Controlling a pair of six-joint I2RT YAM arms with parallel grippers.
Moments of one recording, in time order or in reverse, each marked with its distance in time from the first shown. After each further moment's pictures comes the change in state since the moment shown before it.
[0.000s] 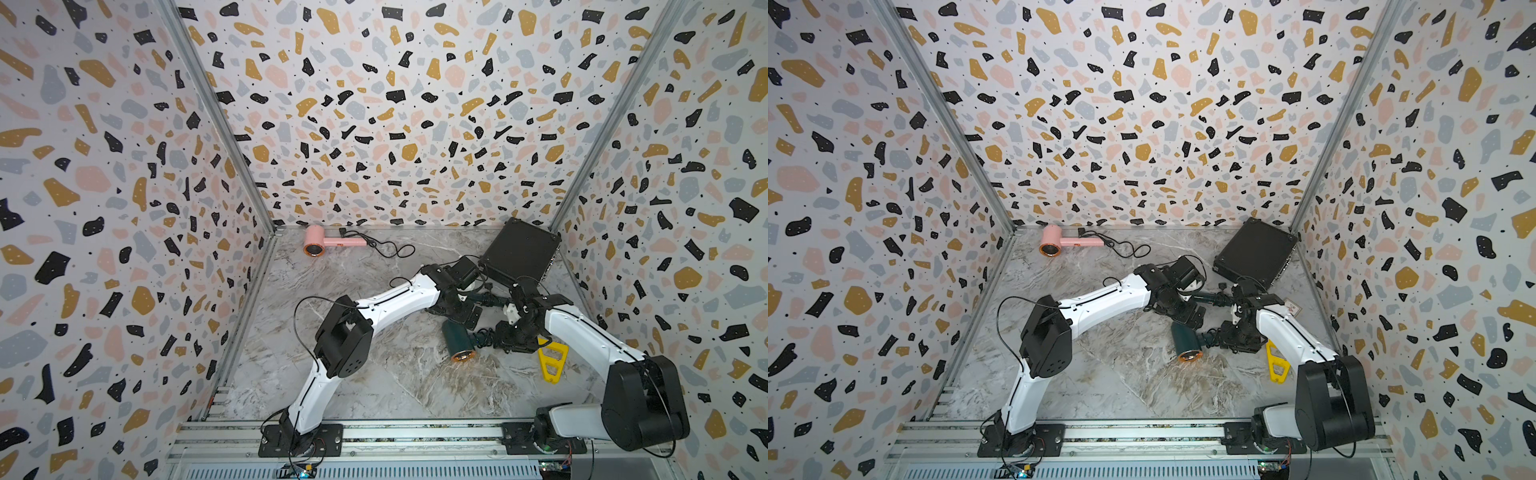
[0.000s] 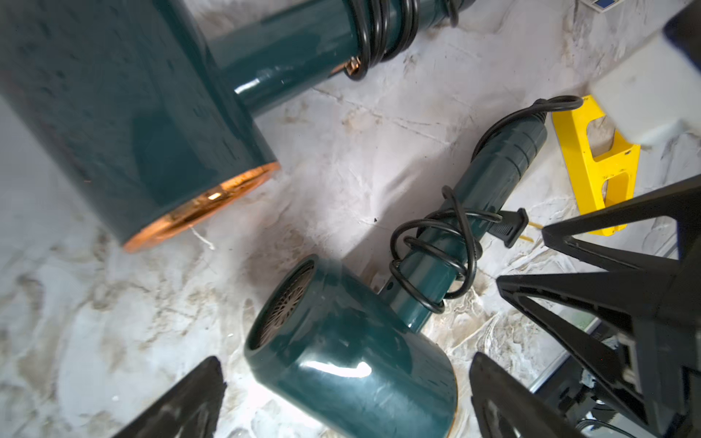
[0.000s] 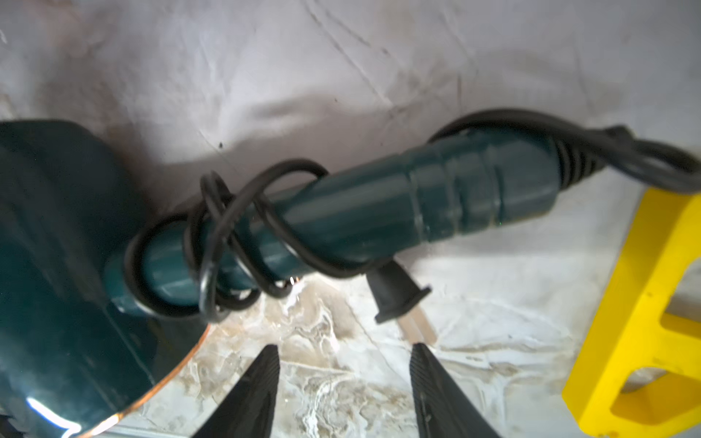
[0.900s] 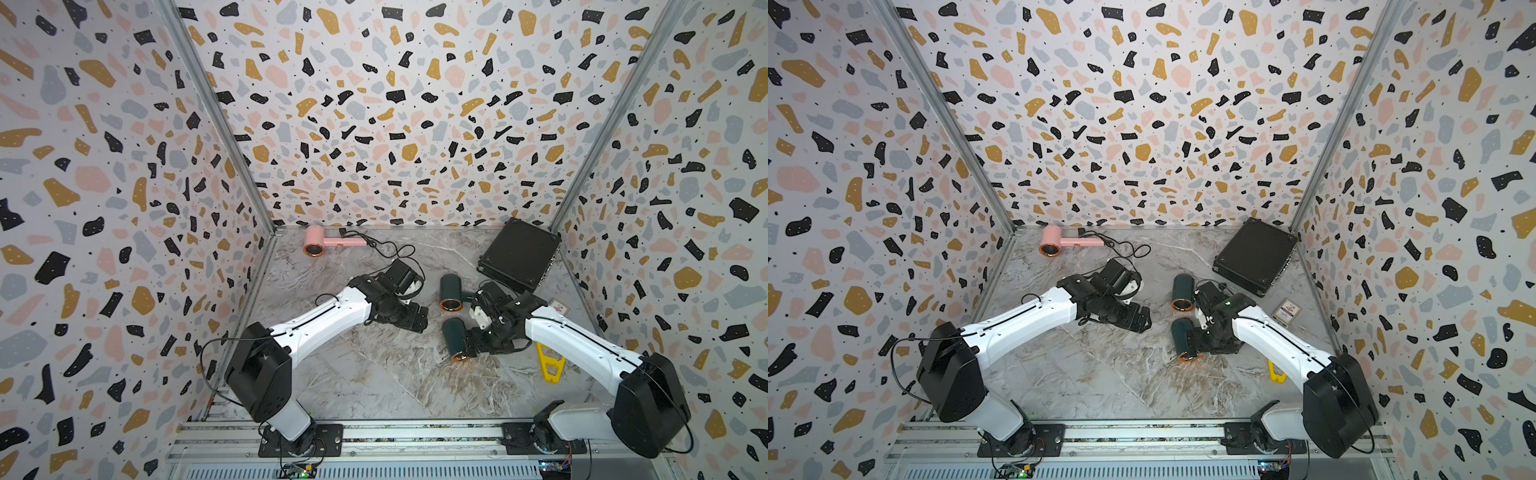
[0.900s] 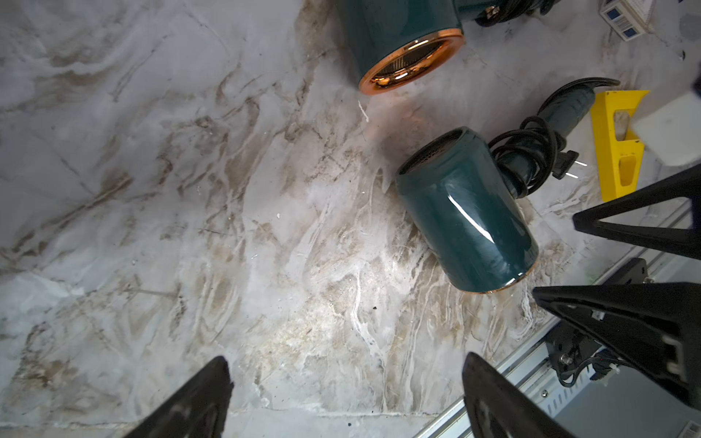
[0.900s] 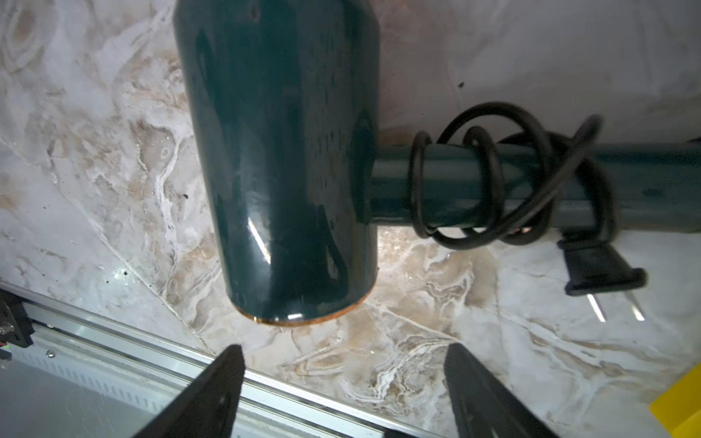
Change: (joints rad) left arm 0.195 -0.558 -0.657 0.155 0.047 -0.031; right arm 0.386 0.029 0.111 -0.043 -0.016 0.130
